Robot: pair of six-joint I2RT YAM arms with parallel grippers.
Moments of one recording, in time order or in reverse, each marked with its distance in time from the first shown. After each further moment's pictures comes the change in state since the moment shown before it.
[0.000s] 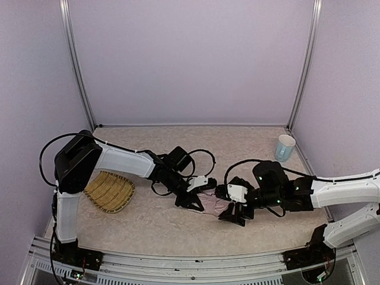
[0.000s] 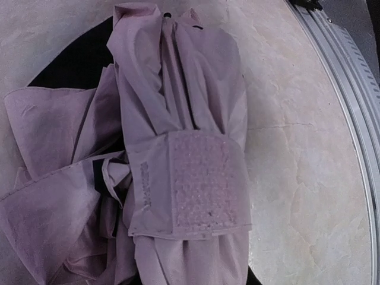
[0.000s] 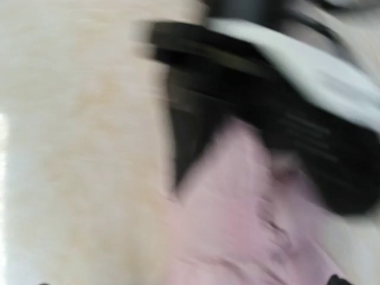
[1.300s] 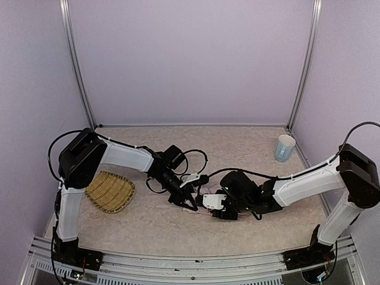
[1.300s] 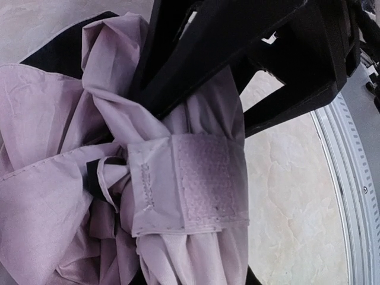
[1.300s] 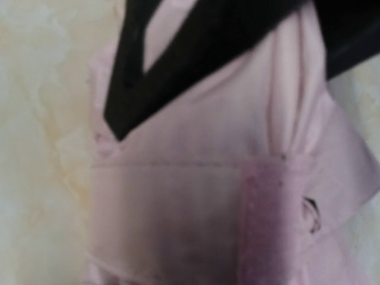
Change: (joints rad) left arm 0.090 0.073 0.071 -0.161 0.227 0.059; right arm 0.105 0.412 0.134 0.079 0.333 -0.126
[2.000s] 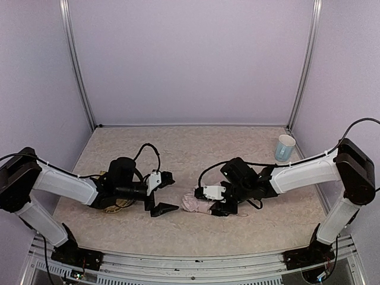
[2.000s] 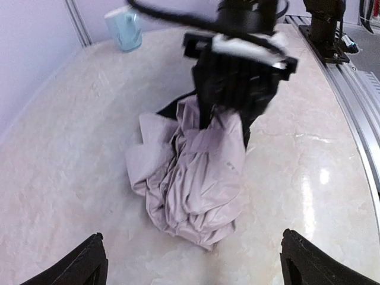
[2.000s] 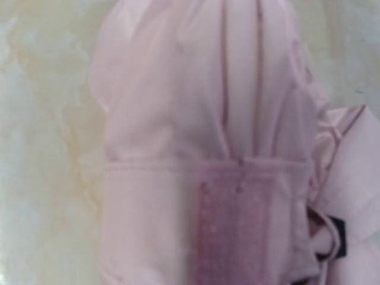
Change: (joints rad) left arm 0.026 -0.616 -0.821 0.933 -0.349 -0.232; right arm -0.089 0.034 0.106 -0.164 -0.230 0.011
